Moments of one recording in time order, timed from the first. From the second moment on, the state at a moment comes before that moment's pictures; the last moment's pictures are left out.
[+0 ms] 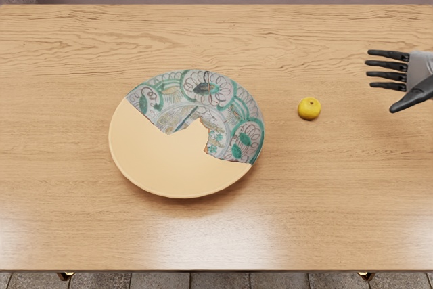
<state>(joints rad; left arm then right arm) -0.02 0.00 -0.01 0.00 0.10 0.18 0.60 0.79 -0.96 0.64 1.05 -0.05 0.61 -0.36</state>
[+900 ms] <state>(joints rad) -0.02 0.00 -0.01 0.00 0.10 0.18 0.60 1.00 -0.68 0.61 1.50 -0.74 0.09 -0.61</state>
